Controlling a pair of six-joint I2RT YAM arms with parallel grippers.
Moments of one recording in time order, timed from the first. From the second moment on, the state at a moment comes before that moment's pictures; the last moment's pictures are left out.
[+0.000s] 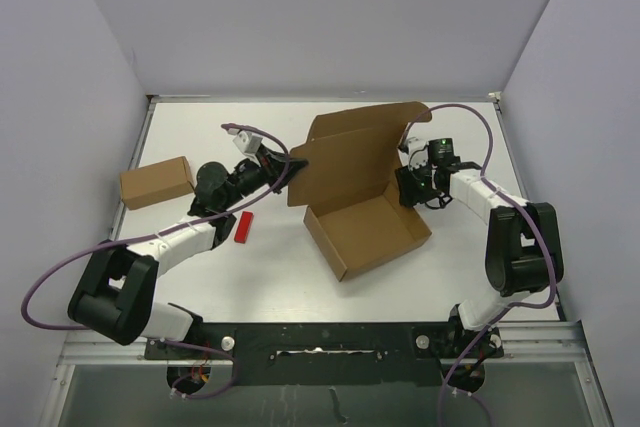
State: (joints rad) left arm -0.44 1.40 0.65 0.96 0.55 -0.46; right arm 0.14 1.63 1.01 -0.41 -0.23 -0.26
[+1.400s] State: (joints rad) left arm -0.47 1.40 0.64 0.98 0.51 -0.45; right arm 0.13 1.54 1.02 -0.50 -0.22 -0.24
